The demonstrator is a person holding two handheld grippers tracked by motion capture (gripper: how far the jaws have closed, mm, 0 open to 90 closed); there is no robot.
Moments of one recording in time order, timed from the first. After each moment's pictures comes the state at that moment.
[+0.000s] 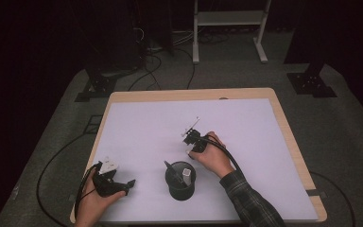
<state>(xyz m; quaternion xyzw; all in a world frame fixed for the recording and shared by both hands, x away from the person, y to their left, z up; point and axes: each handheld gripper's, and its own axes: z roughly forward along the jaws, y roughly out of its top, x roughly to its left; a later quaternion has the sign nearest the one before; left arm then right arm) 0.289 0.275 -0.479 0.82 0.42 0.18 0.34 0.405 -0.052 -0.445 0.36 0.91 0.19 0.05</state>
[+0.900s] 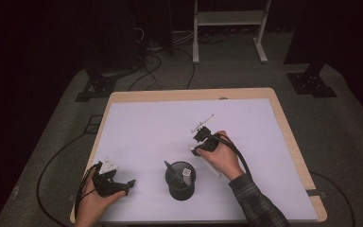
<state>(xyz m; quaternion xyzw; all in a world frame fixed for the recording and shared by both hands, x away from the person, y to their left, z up) 0.289 0.274 -0.479 0.82 0.42 0.18 0.34 0.393 -0.085 -0.424 0.36 0.89 0.28 0.04</state>
